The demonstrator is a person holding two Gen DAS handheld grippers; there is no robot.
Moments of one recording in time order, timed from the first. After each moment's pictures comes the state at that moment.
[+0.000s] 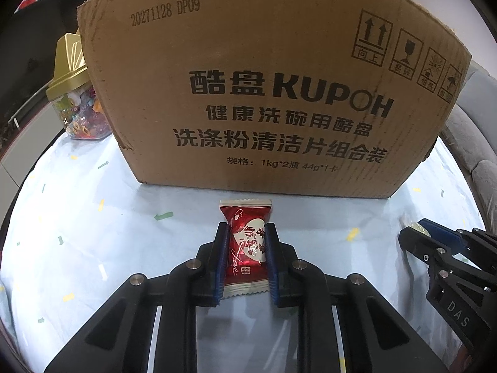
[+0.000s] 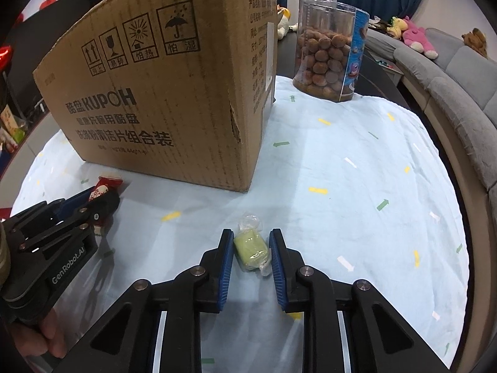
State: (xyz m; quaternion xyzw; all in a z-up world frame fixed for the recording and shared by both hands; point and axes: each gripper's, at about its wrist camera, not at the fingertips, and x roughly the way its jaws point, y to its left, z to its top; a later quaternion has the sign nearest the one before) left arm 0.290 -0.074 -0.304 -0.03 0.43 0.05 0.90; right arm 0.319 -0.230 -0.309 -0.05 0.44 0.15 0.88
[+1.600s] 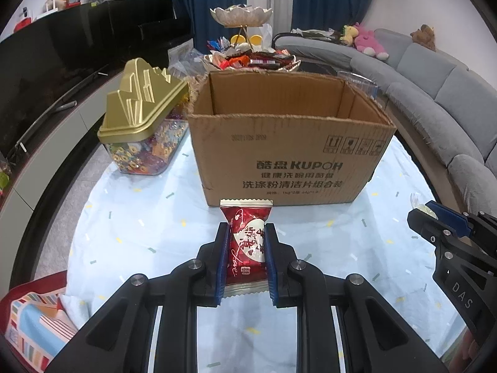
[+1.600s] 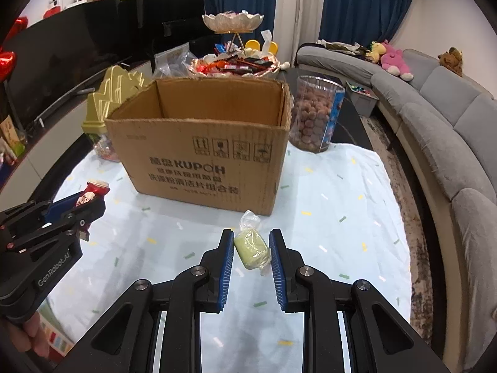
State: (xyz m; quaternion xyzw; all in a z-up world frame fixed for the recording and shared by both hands) left arm 0.225 -0.032 -0.185 -0.01 0.42 0.02 0.91; right arm 0.238 -0.198 -0.194 -0.06 0.40 0.10 0.91
